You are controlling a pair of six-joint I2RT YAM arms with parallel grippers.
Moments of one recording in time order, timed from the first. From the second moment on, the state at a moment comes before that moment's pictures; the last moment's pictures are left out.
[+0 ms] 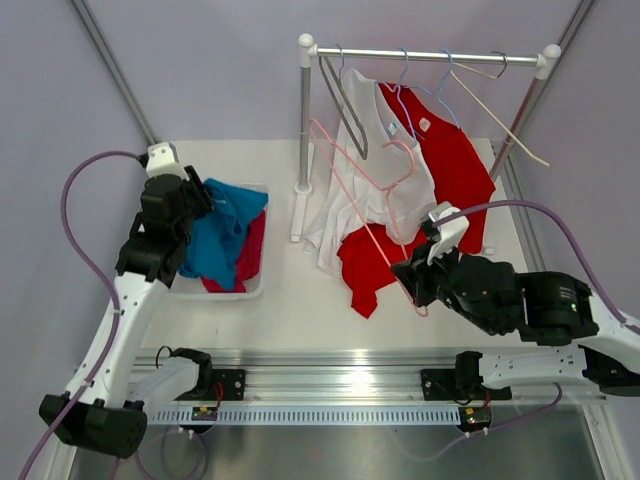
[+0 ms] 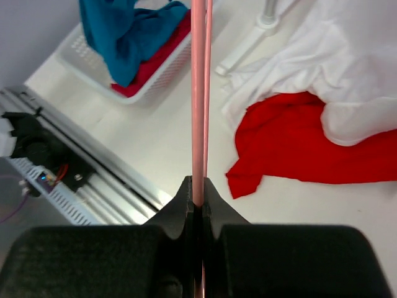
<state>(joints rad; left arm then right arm) -0.21 1.01 1.14 -0.43 -0.34 -0.32 1.41 0.87 1.42 -0.98 0.65 0.47</state>
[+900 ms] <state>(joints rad) -0.21 0.57 0.92 -0.45 0.34 -0.41 0.91 1.19 1.51 -0.80 0.71 0.17</state>
